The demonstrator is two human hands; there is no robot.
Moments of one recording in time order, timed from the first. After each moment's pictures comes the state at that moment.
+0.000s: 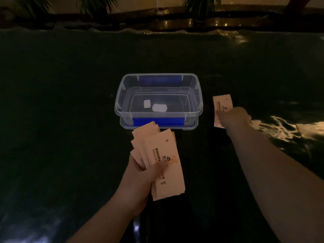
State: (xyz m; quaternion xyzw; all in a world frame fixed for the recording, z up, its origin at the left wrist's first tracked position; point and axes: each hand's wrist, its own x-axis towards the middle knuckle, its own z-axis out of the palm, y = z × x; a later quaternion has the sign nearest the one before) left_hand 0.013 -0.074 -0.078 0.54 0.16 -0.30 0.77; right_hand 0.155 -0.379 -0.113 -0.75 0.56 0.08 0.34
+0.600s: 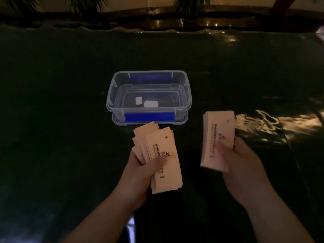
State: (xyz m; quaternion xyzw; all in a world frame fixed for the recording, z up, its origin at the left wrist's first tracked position) left_hand 0.001 -0.089 -0.079 0.54 0.16 -0.31 0.77; right_hand -0.044 -0.310 -0.006 -0.64 0.40 0.03 0.66
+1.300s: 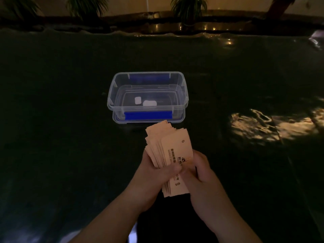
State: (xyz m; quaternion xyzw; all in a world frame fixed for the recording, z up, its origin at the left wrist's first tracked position) left_hand -0.023 -0.108 -0.061 0.57 0.08 -0.34 0.74; right_hand -0.080 -0.259 -0.028 -0.68 0.23 0.14 0.68
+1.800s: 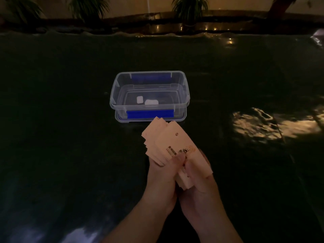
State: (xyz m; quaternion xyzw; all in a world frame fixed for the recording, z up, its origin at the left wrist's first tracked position) left_hand -0.047 -0.144 -0.057 0.48 0.18 -0.26 0.82; right_hand -0.088 -0.230 -0.058 -0.32 0.27 0.03 0.91
